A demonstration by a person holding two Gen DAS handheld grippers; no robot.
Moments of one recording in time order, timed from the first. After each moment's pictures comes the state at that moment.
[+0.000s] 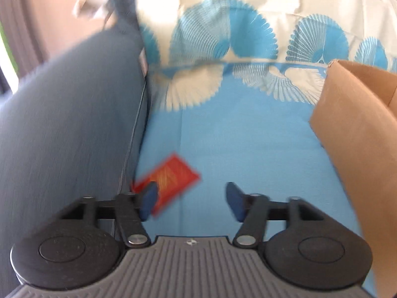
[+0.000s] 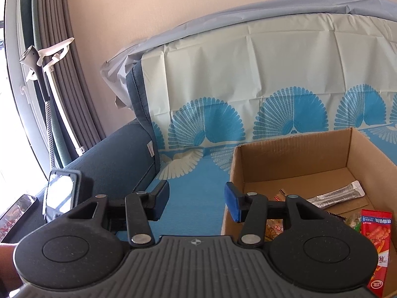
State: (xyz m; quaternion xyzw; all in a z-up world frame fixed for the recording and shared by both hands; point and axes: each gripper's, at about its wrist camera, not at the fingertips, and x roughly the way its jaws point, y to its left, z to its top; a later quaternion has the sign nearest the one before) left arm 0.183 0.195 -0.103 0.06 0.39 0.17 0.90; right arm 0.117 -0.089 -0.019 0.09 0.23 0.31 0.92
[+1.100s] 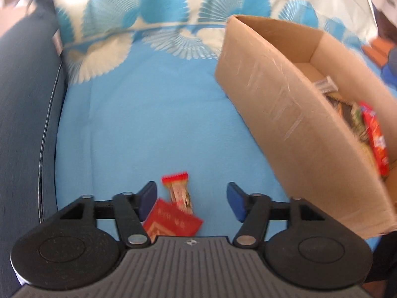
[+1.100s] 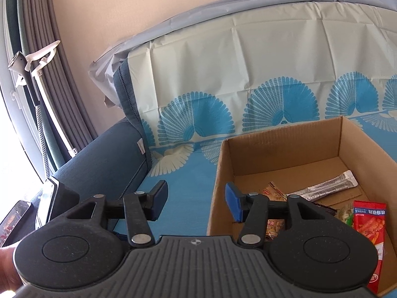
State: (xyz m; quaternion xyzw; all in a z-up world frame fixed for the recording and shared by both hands) left arm 0.143 0.134 -0.096 0.03 0.48 -0.01 0.88; right arm 0.128 -0.102 -0.021 0.11 0.26 0.28 0.92
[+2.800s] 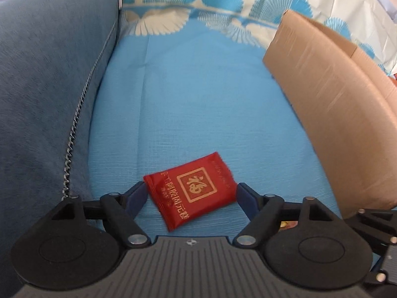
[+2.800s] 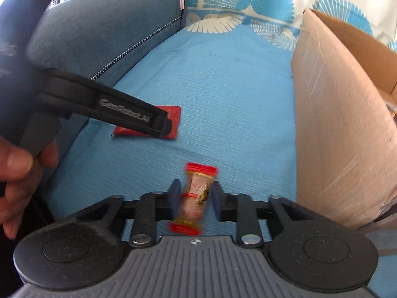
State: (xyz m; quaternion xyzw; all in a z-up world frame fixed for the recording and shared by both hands) left arm 0.080 0.194 -0.145 -0.06 0.47 0.06 0.88; right arm 0.051 0.021 -0.140 -0.11 0.42 0.31 0.84
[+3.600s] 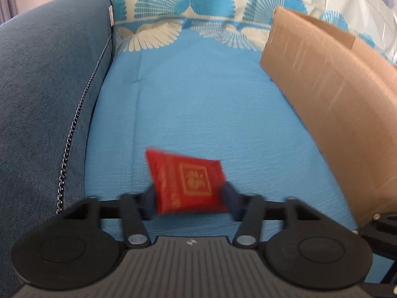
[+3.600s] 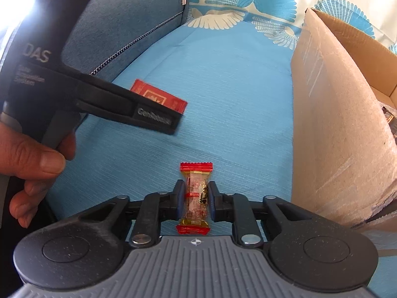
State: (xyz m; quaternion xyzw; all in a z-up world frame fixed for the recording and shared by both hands) left arm 0.085 0.180 -0.143 -0.02 0.44 0.07 0.90; right arm 0.056 0.023 -0.137 -0.12 0.43 0.31 0.84
